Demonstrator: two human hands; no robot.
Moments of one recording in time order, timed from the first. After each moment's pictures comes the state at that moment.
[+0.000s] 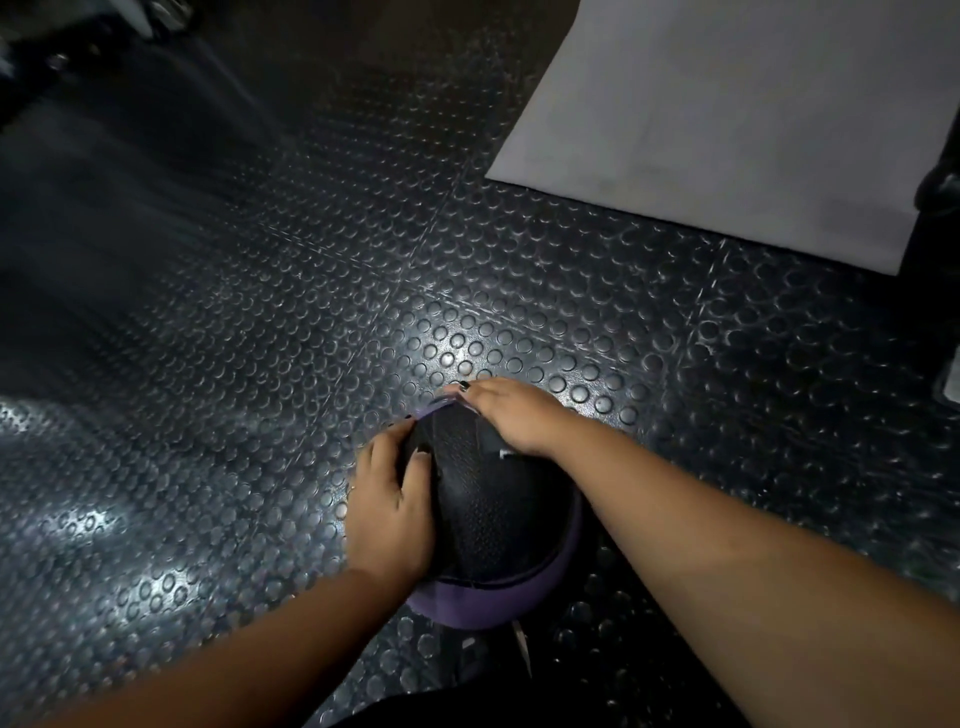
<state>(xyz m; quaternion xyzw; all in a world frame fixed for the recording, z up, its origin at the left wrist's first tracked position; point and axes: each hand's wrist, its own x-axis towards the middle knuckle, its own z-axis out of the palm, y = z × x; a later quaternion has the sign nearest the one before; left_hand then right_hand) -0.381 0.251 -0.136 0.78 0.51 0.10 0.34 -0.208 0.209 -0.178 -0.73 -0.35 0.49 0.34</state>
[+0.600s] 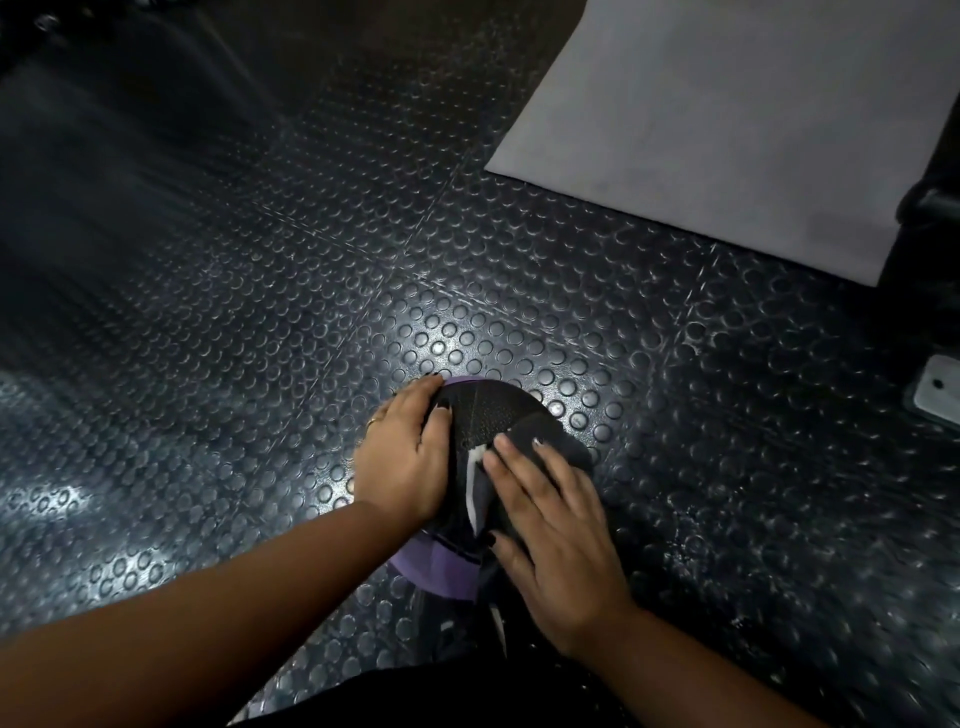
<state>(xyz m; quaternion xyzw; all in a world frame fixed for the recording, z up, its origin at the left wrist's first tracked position) -0.347 0.260 -0.134 0.85 0.43 0.03 0.30 -0.293 0.080 -0.167 -0.79 -0.49 0.17 0.32</state>
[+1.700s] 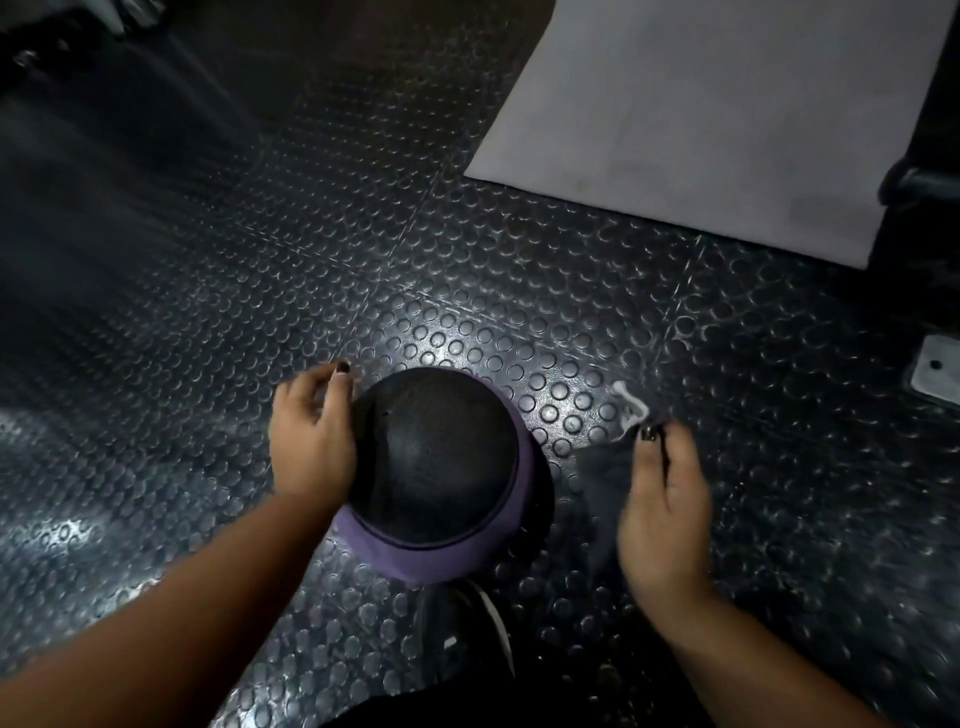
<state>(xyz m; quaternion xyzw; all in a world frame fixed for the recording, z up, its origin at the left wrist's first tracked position) -0.356 0.313 -0.121 0.75 0.55 0.15 0.33 -0.245 0.074 -0.176 -0.76 -0.01 0.16 0.63</state>
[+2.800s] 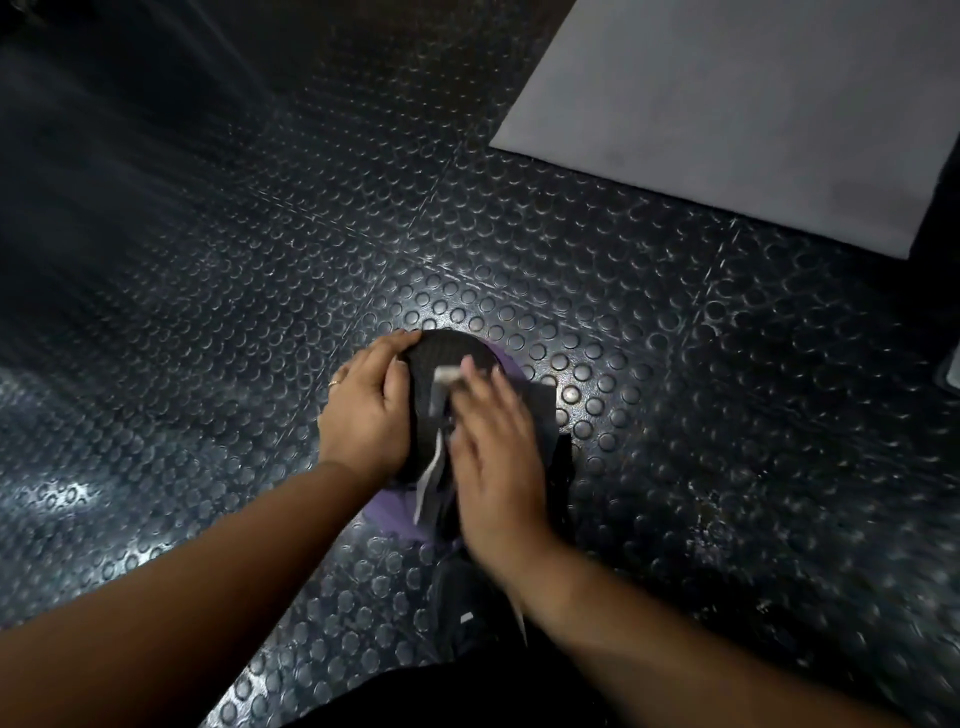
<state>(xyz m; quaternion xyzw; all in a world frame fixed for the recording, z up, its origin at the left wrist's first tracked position) -0.360 0.321 -0.144 0.85 0.43 0.09 0.29 -0.311 0.179 -0.162 -0.77 -0.32 0.19 0.52</state>
